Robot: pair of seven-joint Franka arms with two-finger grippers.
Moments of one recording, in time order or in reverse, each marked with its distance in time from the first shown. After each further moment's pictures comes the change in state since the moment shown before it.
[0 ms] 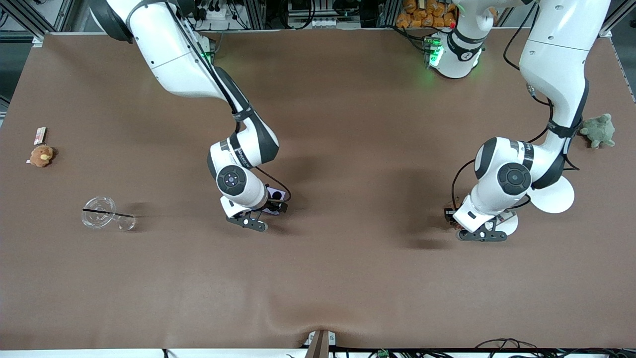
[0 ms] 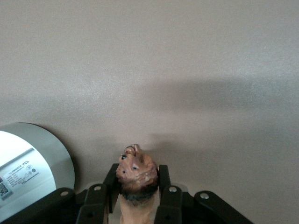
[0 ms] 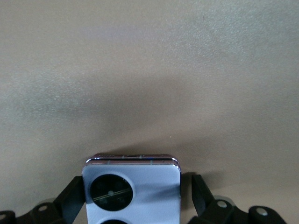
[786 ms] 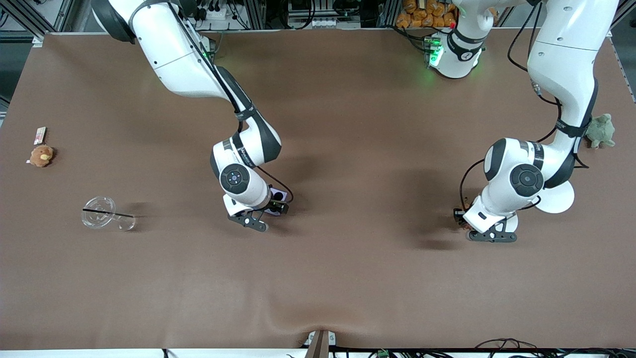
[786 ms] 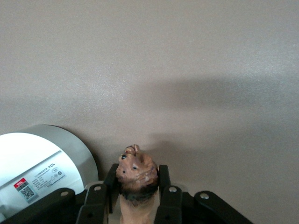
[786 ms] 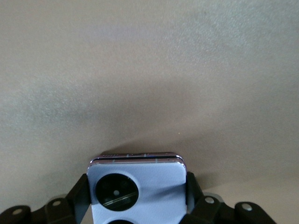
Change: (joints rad) left arm 0.042 0.000 -0.001 -0.002 0.000 0.002 0.056; right arm 0.011 0.001 -0.005 0.012 0.000 0.013 0.073
